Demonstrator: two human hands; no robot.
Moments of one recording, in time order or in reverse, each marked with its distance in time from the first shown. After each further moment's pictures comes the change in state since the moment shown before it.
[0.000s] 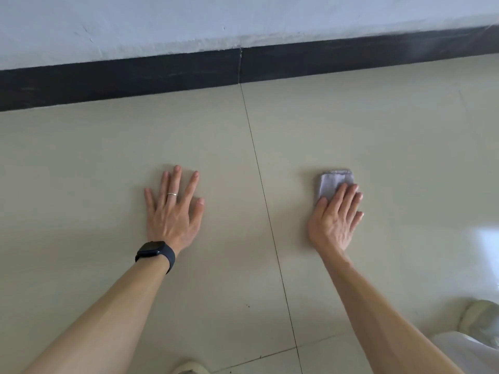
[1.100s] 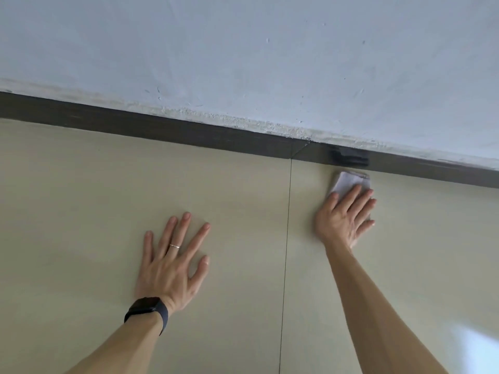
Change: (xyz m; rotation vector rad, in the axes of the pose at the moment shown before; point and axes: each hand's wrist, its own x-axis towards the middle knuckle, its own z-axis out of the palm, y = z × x) left_hand 0.027 -0.024 -0.010 0.035 0.023 -0.095; right_hand 0.150 -0.180 0.021 -0.067 0.031 -0.051
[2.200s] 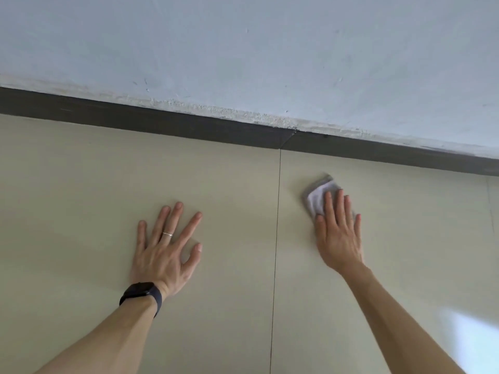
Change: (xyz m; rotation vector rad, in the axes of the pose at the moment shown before) left_hand -0.002 -0.001 0.000 -0.001 -0.040 -0.014; right_hand -0.019 0.088 -0.035 -0.283 -0.250 -0.561
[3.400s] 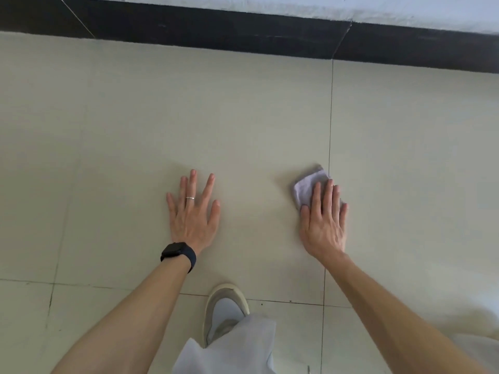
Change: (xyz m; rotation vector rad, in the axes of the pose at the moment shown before) left_hand -0.176 -0.057 0.018 -0.113 -0.001 -0.215; right_hand -0.224 -0.104 0.106 0.074 0.047 -0.077
